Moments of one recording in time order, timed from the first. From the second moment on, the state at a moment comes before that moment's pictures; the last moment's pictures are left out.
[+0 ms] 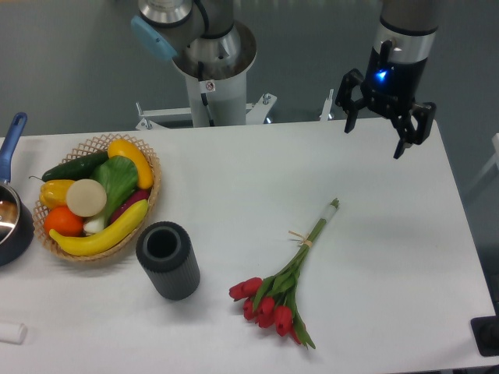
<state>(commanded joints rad) 2.82 -1.68 -1.53 -1.33 1.35 1.54</state>
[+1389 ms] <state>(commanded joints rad) 2.74 -1.70 -1.66 -1.18 1.35 1.26</state>
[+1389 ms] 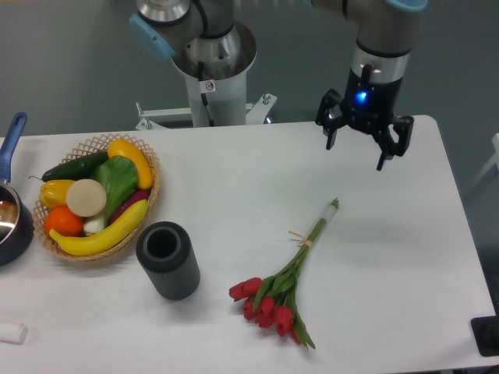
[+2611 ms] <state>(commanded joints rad) 2.60 -1.94 -1.77 -0.82 1.41 1.12</state>
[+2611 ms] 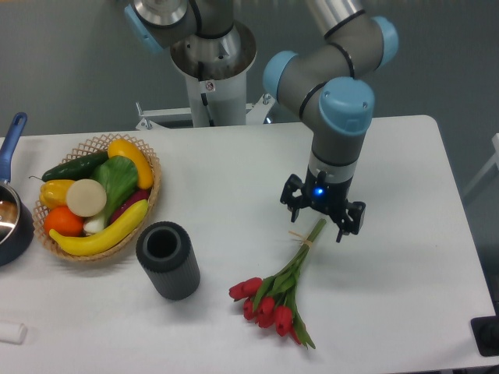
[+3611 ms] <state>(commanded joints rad) 2.57 -2.06 -1.75 -0.80 1.41 1.11</state>
